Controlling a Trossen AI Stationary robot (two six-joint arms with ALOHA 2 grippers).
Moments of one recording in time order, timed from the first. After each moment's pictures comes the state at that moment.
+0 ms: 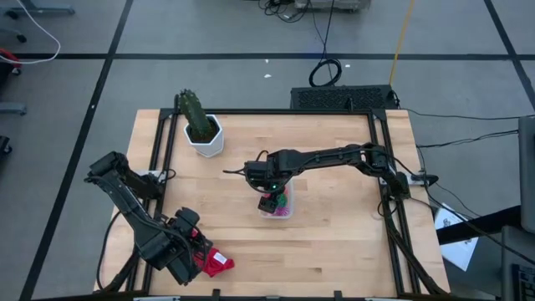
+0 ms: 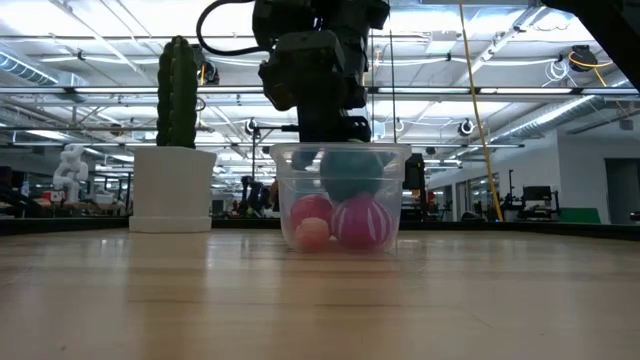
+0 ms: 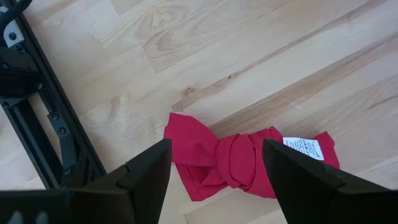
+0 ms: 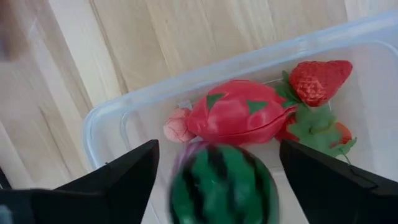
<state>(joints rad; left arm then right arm) -0.84 1.69 1.54 -1.57 -0.22 -1.96 0.01 2.16 1.86 -1.06 -0.22 0.38</state>
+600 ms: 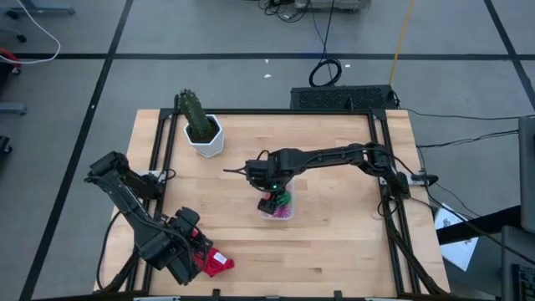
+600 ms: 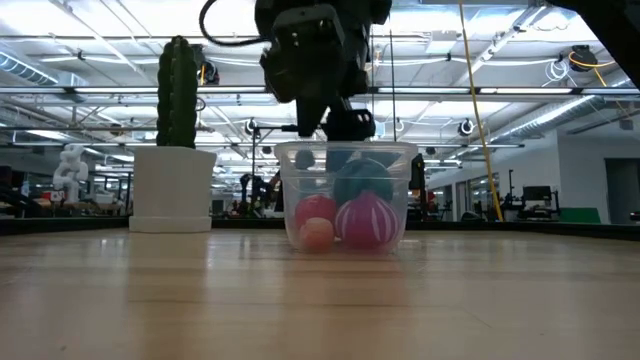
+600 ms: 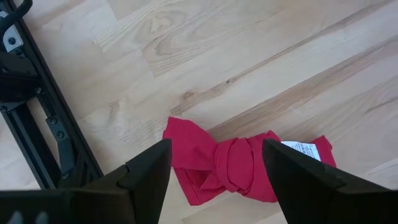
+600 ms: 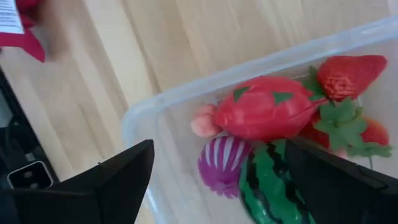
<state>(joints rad) -0.84 1.69 1.54 -1.57 -0.24 -1.96 0.01 2.13 1.86 -1.06 -0.31 0.43</state>
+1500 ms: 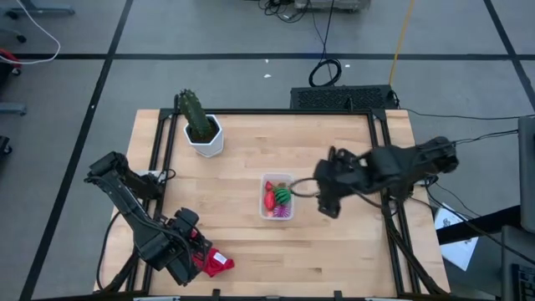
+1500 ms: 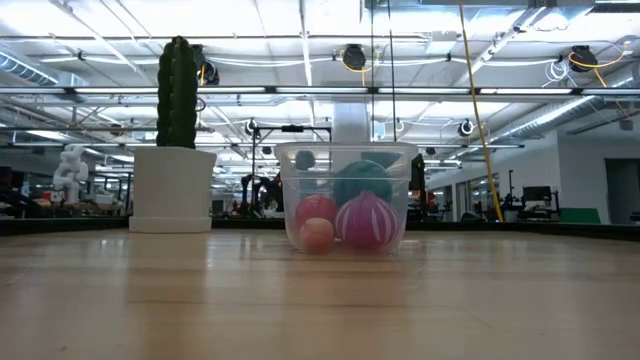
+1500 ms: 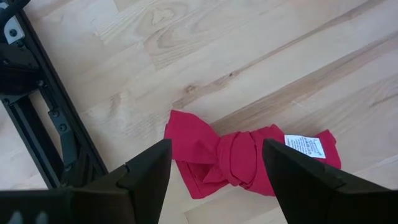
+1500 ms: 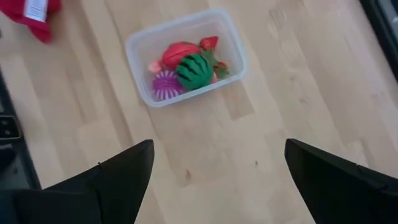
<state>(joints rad) -0.84 1.69 1.54 -1.57 -0.21 -1.97 0.35 1.57 1.86 -1.53 0.30 0.68</state>
